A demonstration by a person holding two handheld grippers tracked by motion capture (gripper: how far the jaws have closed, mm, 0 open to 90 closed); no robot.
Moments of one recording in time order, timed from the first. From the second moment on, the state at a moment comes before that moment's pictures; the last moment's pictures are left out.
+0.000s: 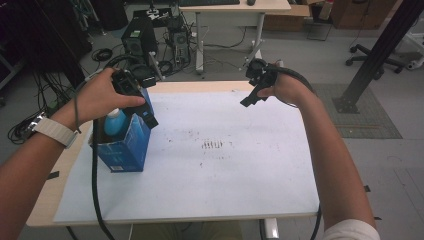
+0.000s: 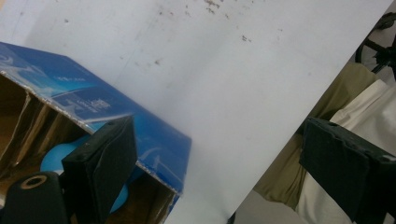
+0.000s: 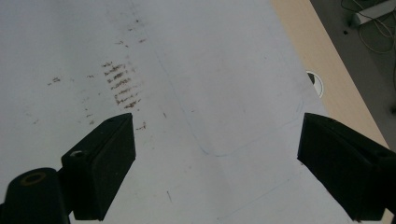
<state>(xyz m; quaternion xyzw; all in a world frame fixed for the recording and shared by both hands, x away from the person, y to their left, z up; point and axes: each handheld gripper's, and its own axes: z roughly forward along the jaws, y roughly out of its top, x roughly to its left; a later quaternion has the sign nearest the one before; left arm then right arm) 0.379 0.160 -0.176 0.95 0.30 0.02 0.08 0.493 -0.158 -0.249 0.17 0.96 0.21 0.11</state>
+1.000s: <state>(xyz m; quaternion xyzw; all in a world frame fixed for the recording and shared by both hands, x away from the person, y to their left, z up) 0.357 0.116 -0.200 0.98 0.19 0.03 0.09 0.494 -0.157 -0.249 0.17 0.95 0.22 0.11</state>
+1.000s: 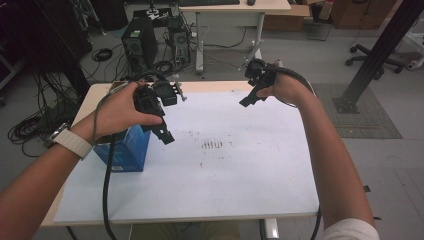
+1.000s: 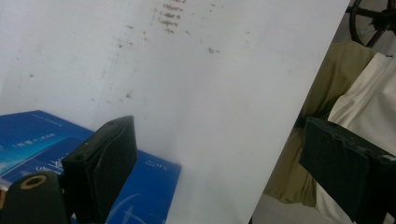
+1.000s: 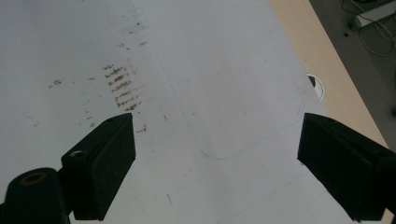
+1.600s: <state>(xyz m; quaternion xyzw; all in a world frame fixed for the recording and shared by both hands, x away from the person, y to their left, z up) 0.352 0.108 -0.208 0.98 0.18 0.03 0.09 0.492 -0.156 -0.248 0.17 0.95 0.22 0.11</state>
